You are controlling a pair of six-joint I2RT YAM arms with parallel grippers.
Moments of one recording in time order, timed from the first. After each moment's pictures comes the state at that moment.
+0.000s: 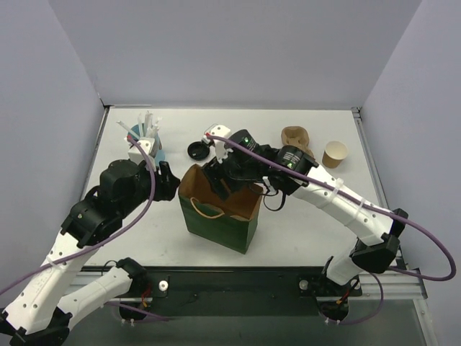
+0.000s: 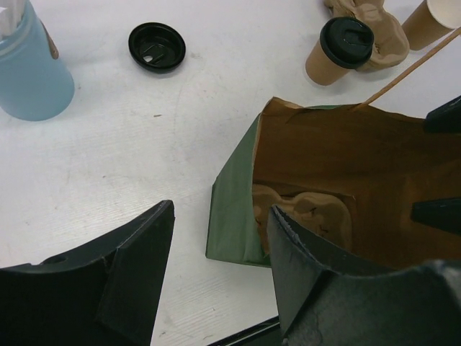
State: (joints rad) left arm -0.61 0.80 1.13 -0.76 -0.18 -0.35; right arm 1.02 1.54 1.74 -0.94 0.09 0.09
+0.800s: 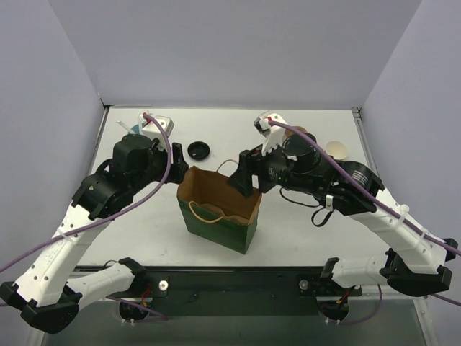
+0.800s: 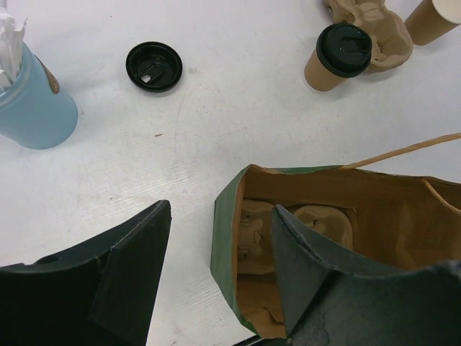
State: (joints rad) left arm -0.61 1.03 1.33 -0.80 -0.15 -0.28; right arm 1.02 1.25 1.69 -0.86 0.07 0.34
